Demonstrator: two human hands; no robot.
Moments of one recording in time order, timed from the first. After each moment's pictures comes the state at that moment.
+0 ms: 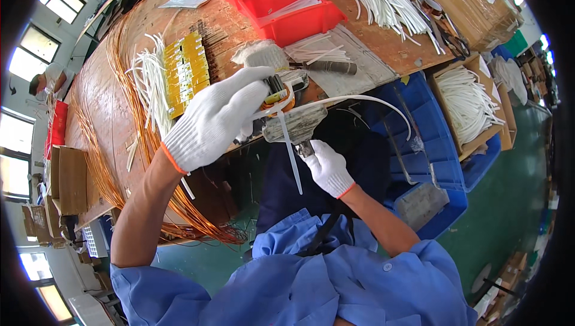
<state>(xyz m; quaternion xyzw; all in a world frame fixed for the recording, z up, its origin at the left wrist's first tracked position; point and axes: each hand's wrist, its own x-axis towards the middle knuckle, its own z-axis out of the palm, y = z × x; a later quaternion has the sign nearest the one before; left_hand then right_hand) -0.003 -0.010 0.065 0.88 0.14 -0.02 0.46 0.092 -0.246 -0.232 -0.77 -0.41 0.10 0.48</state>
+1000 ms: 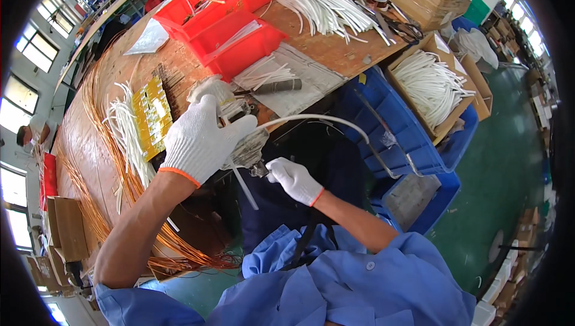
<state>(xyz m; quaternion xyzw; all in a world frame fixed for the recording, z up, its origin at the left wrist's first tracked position) 0.056 -0.053 0.036 0.97 0.19 0.06 0.15 0.100 -0.254 -0.221 -0.67 -0.33 0.26 0.61</state>
